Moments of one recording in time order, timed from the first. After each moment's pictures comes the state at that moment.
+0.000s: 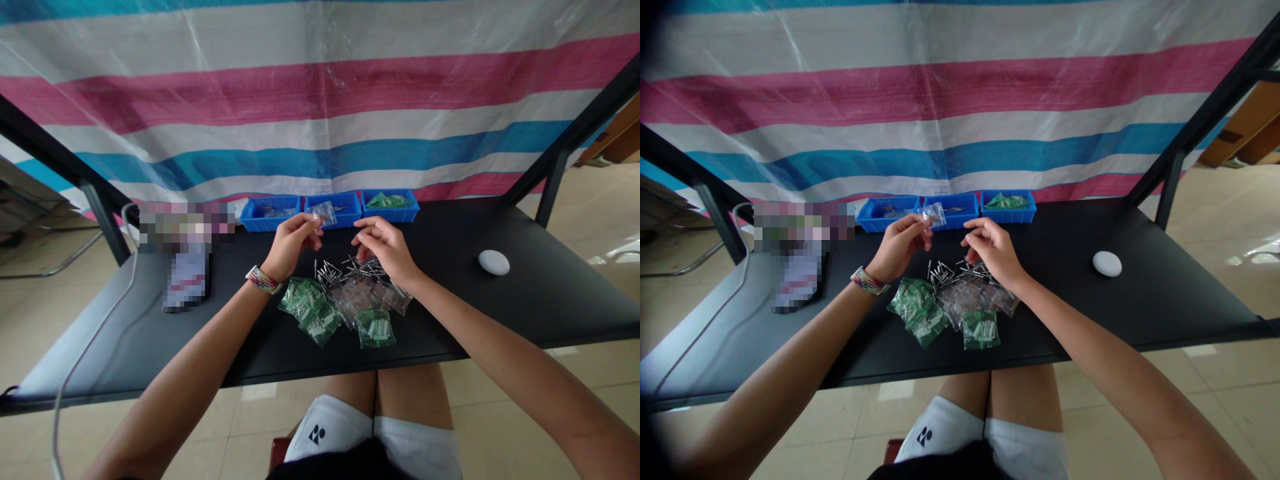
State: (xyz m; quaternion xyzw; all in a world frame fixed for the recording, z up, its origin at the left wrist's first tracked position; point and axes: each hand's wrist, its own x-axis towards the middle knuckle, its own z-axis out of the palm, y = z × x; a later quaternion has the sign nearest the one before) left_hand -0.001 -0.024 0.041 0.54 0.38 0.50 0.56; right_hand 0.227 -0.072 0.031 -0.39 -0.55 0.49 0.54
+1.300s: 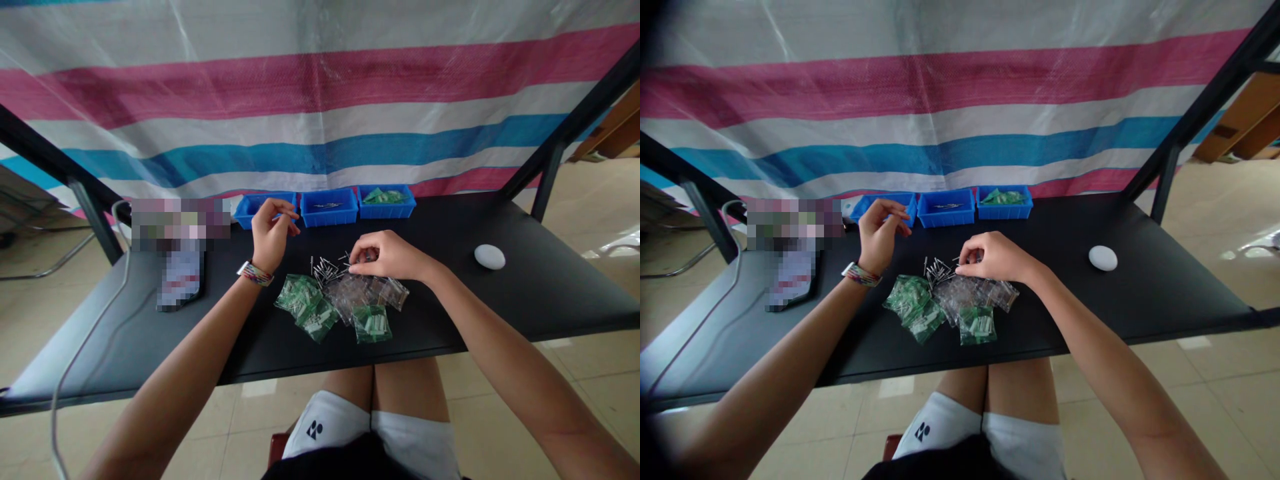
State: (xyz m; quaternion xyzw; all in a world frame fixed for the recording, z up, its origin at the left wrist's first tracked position) left_hand -0.021 -0.002 0.029 0.61 0.39 0.62 0.31; right_hand 0.257 -0.075 0.052 -0.40 -0.81 0.34 0.26
